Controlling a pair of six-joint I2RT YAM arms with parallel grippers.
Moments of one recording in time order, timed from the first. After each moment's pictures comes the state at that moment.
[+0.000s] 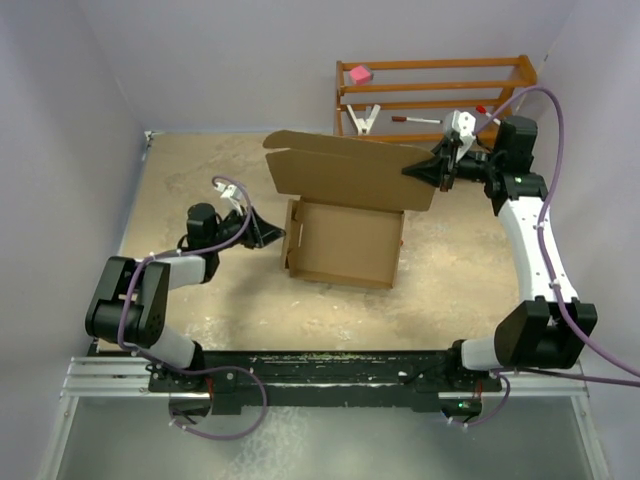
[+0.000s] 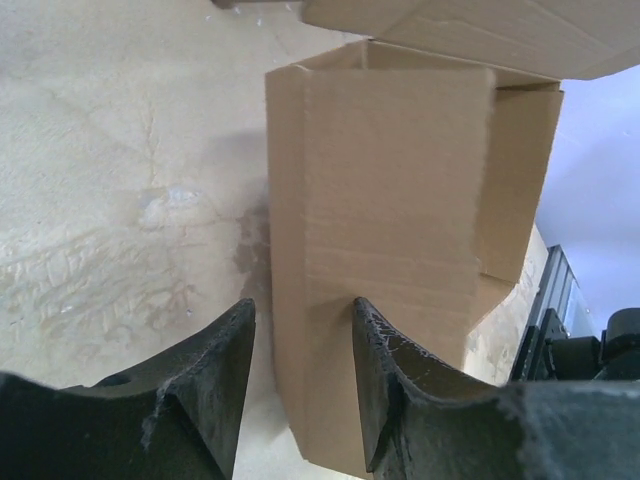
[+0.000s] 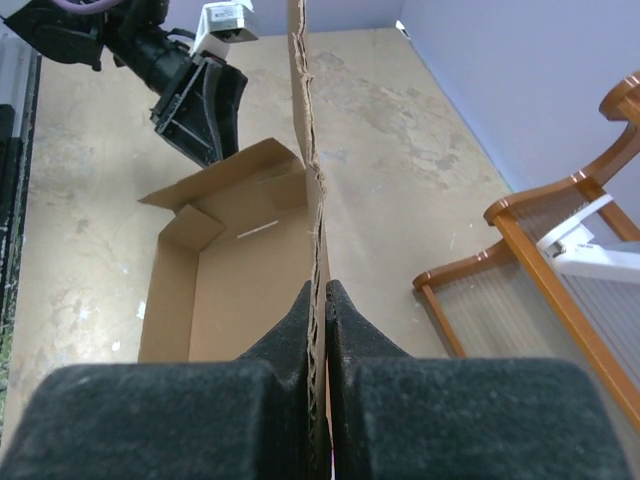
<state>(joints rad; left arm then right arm) -0.14 1.54 0.53 0.71 0.76 -0.55 -0.07 1.39 1.37 -0.38 -1.30 -0.53</state>
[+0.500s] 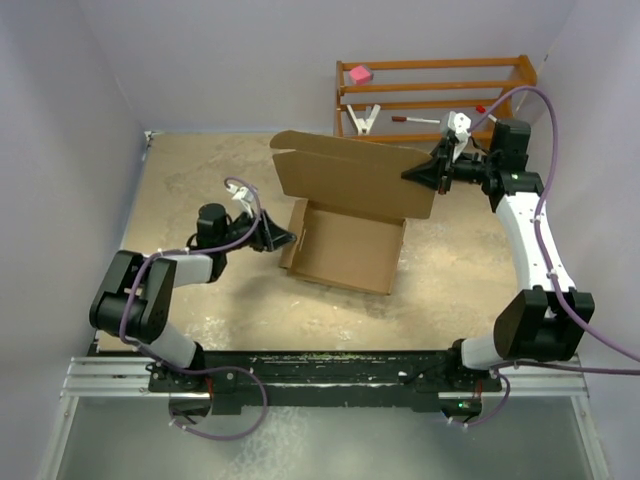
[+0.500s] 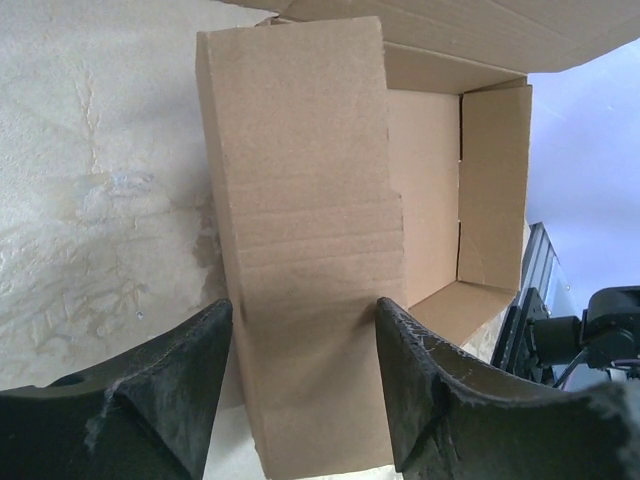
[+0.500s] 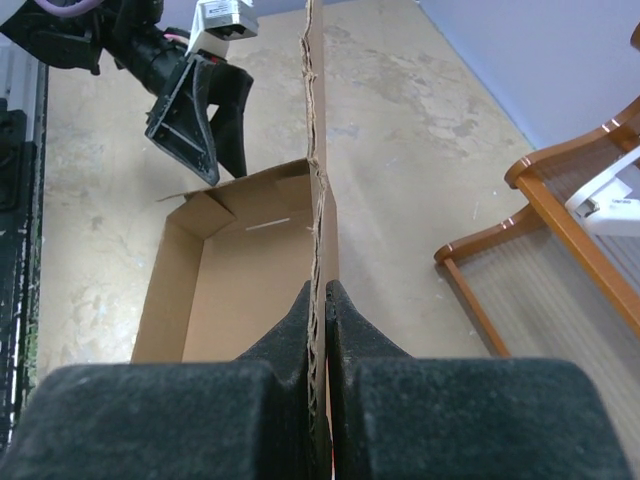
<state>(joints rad) -0.21 1.57 0.54 0.72 0.77 -0.57 -0.07 1.44 1.37 -0.44 -1.27 -0.53</state>
